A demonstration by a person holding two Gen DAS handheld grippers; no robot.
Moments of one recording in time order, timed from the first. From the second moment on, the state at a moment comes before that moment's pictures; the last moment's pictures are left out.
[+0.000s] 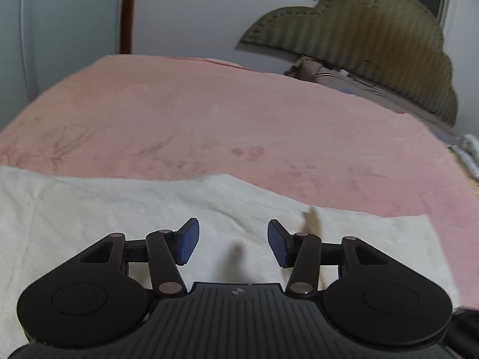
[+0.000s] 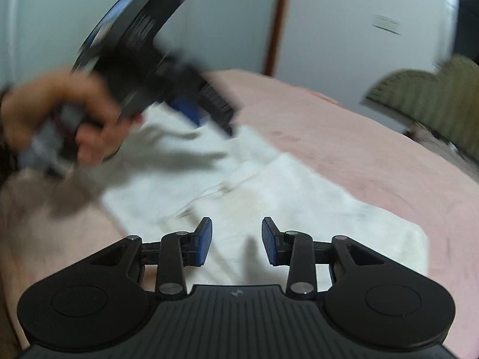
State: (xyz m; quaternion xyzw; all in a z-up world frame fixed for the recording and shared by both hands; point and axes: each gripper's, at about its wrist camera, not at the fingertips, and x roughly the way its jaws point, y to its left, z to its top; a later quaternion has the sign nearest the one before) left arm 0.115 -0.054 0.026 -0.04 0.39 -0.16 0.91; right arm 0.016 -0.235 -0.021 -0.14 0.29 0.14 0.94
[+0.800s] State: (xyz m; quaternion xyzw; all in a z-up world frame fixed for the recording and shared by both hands) left arm 0.106 -0.069 -0.024 -0.29 0.52 -0.24 0.77; right arm 0.003 -0.276 -0.007 0.05 0.26 0.17 0.95
